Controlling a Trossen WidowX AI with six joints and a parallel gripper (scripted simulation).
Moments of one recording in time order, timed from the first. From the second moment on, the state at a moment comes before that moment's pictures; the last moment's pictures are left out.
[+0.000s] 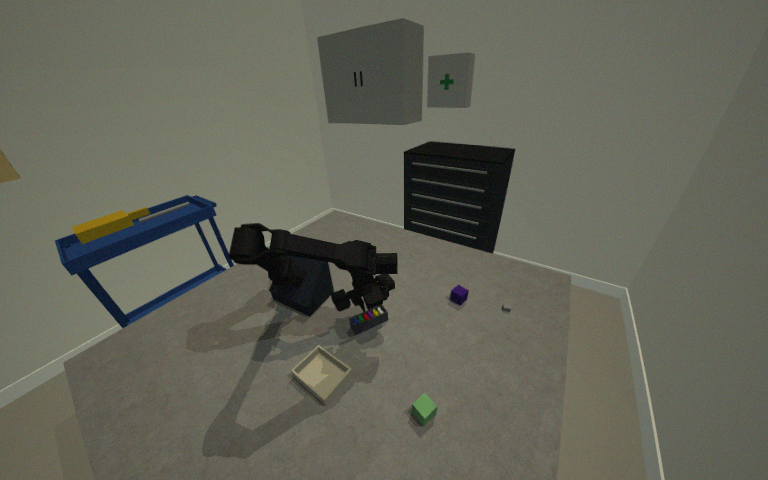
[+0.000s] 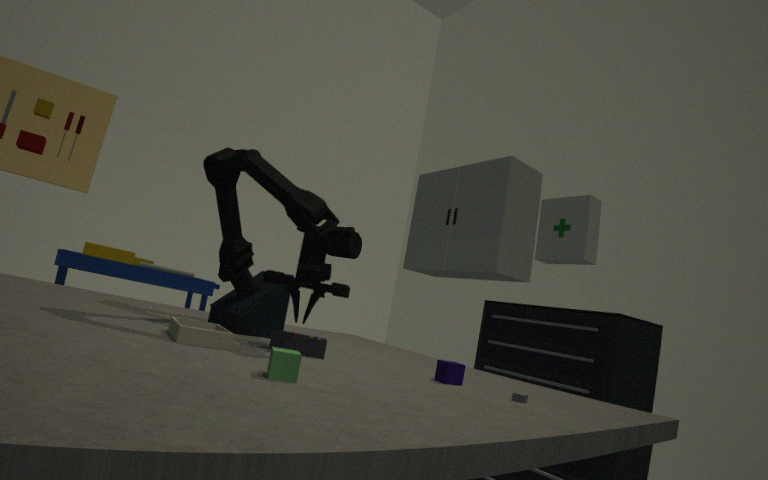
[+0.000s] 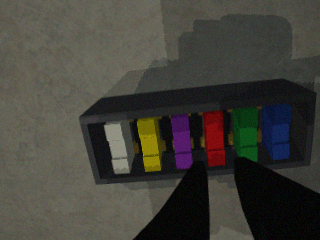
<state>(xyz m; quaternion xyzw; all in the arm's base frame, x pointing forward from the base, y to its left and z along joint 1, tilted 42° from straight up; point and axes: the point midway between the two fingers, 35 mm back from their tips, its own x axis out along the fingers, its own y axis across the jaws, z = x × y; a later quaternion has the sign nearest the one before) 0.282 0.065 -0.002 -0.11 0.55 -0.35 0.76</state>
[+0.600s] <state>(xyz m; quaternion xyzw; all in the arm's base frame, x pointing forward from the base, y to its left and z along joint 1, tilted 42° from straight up) 0.285 0.053 -0.014 -0.11 0.55 -0.35 0.76</state>
